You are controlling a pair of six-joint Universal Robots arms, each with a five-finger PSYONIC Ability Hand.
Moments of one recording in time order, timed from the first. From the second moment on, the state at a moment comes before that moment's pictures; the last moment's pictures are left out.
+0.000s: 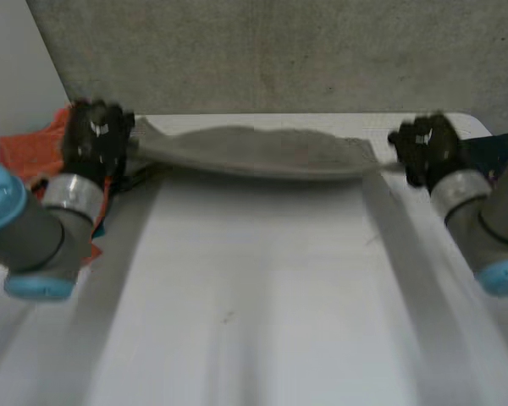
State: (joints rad) left arm 4.47 -1.99 -1.67 3.87 -1.45 3.68; right arm 1.80 -1.09 1.49 -0.38 1.39 2.53; left_hand 1.17 1.20 1.19 1.20 0.96; right_hand 1.13 1.18 1.19 1.20 1.02
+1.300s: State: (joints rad) left arm 4.72 -1.77 -1.91 3.24 -1.19 3.81; right arm 1.67 -1.29 1.68 0.09 1.33 2.35; left_hand 1.16 1.20 1.19 1.20 0.98; right_hand 1.13 1.18 1.19 1.20 1.02
